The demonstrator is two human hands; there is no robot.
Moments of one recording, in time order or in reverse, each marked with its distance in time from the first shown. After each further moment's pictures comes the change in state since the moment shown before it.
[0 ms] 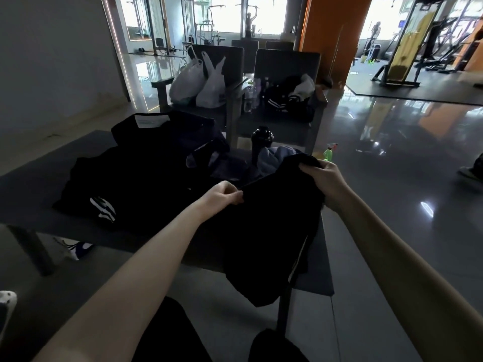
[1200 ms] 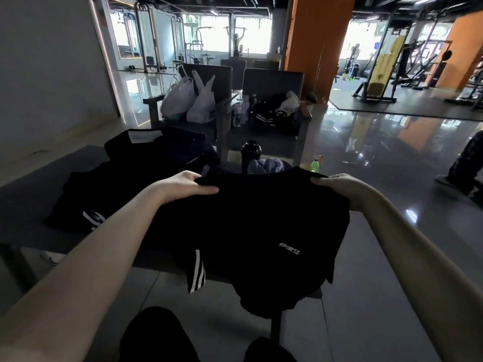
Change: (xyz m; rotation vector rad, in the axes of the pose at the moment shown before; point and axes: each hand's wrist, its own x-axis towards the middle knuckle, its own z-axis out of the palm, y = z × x) left_hand -0.025 0.045 -0.076 0.209 -0.087 -0.043; right_hand -0.007 -0.027 -0.072 -0.270 -0.078 0.334
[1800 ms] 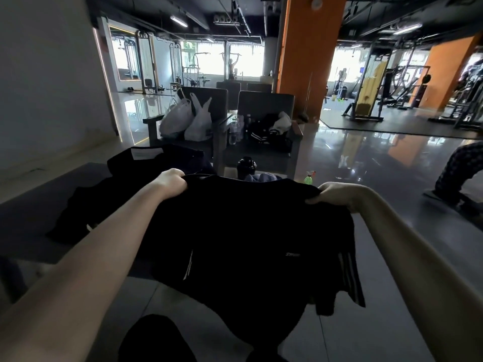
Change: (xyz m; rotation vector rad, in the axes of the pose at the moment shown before) left_hand -0.014 0.015 -0.025 0.249 0.397 -0.077; right_hand -0.036 -0.025 -0.008 -0.437 -0.171 0.000
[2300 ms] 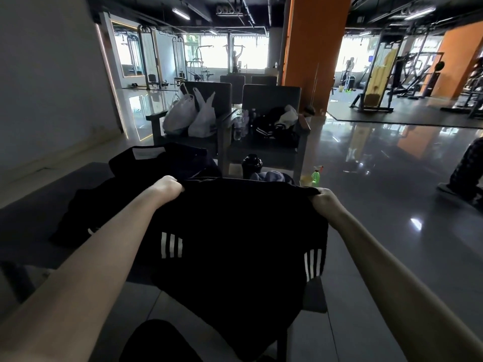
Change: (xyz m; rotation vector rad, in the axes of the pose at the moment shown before) left_hand 0.030 -0.022 0.009 -0.131 0.027 -0.176; right_hand 0.070 0.021 0.048 0.246 0.419 -0.175
